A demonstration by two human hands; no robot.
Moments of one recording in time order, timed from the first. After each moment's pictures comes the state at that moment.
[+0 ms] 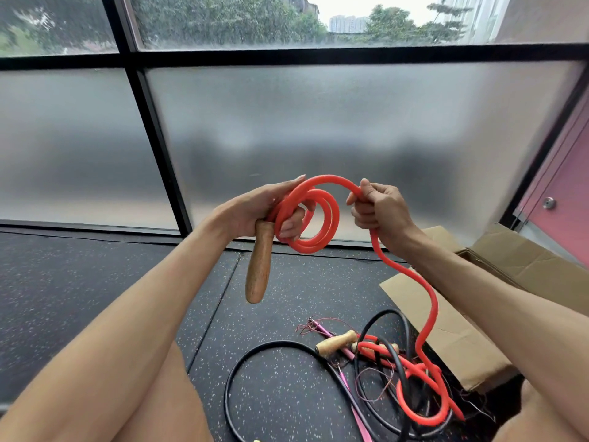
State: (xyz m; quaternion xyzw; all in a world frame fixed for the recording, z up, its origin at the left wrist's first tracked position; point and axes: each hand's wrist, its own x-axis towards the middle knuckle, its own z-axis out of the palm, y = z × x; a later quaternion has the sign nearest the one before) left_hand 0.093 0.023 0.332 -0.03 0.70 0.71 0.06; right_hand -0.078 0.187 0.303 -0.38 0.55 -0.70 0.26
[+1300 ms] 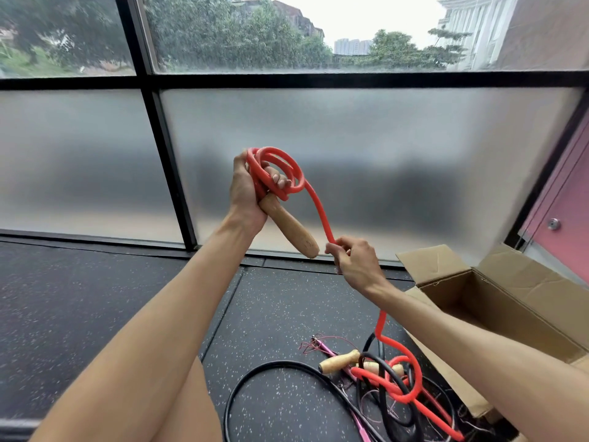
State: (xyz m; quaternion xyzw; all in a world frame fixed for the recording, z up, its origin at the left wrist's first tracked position) left_hand 0.078 0.012 0.359 -0.08 0.40 0.81 -0.42; right_hand -0.049 0.164 0.245 -0.43 0.74 -0.51 0.10
